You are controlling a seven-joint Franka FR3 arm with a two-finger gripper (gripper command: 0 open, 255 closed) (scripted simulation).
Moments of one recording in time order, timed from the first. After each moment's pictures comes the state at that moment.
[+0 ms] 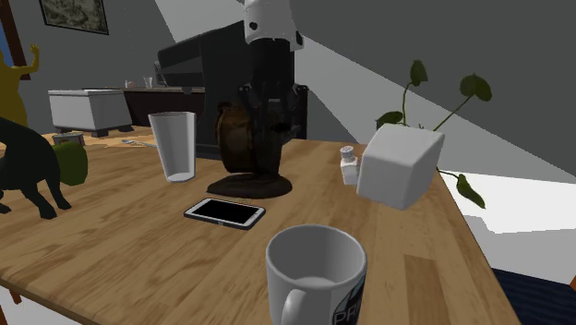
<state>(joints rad) 0.13 0.24 0.13 -1.79 -0.04 1.84 -0.01</state>
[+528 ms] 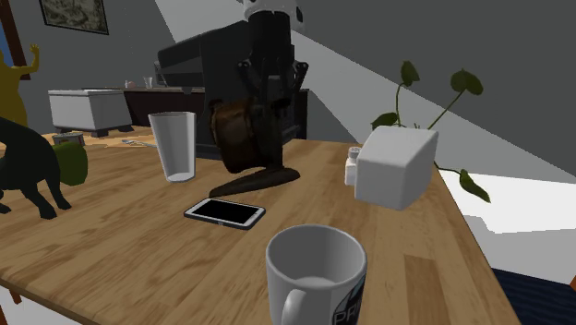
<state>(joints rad) 0.13 0.21 0.13 -1.72 -0.04 1.74 -0.01</state>
